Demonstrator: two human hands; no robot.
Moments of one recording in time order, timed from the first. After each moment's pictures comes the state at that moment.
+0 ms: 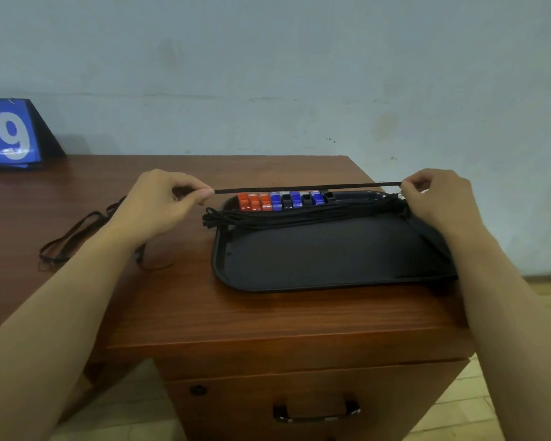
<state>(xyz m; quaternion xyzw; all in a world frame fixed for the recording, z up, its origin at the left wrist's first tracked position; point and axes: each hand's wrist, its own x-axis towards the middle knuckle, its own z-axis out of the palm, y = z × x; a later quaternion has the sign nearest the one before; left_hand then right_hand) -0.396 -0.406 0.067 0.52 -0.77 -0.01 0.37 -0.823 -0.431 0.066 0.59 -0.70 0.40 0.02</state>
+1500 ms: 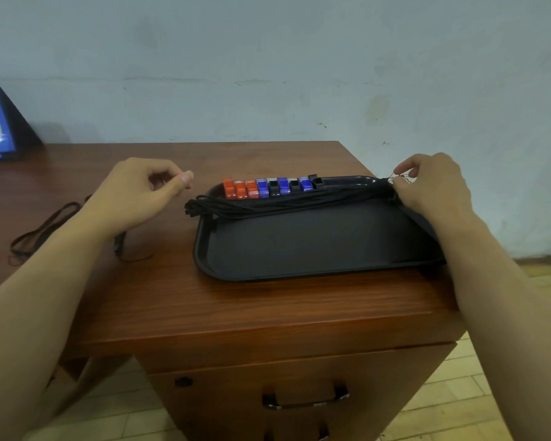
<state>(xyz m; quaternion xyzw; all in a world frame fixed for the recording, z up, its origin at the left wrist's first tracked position) -0.396 -0.402 0.066 0.53 -0.76 -0.04 0.36 -0.831 -0.436 0.057 0.58 -0.73 0.36 0.05</state>
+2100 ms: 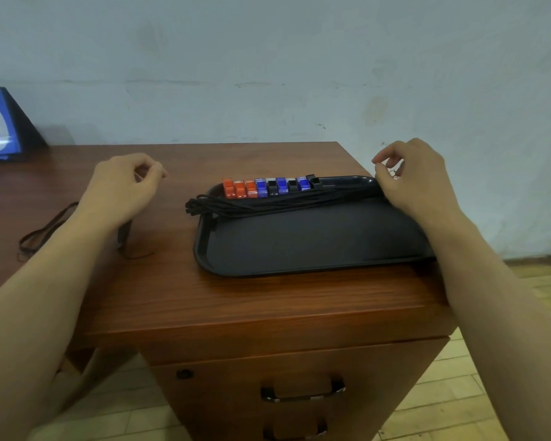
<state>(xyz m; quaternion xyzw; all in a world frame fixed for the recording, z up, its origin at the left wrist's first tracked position) -0.384 -0.409 0.065 0.64 -0.66 0.01 0.38 -0.815 -0.424 0.062 0.68 -0.59 0.41 0.09</state>
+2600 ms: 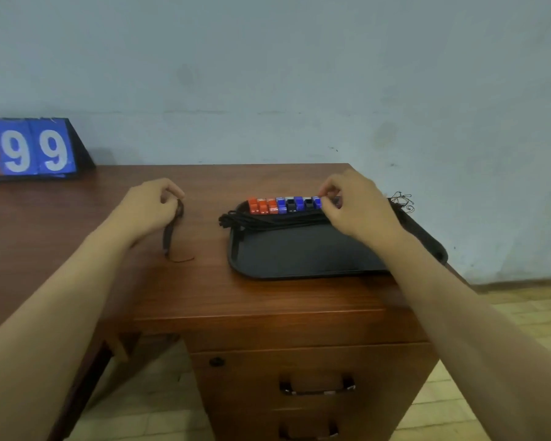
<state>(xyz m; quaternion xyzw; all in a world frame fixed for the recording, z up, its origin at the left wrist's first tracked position) -0.361 -0.381 0.083 0.70 -0.65 -0.05 0.29 -0.717 -0.392 0.079 0.77 -0.54 0.33 0.04</state>
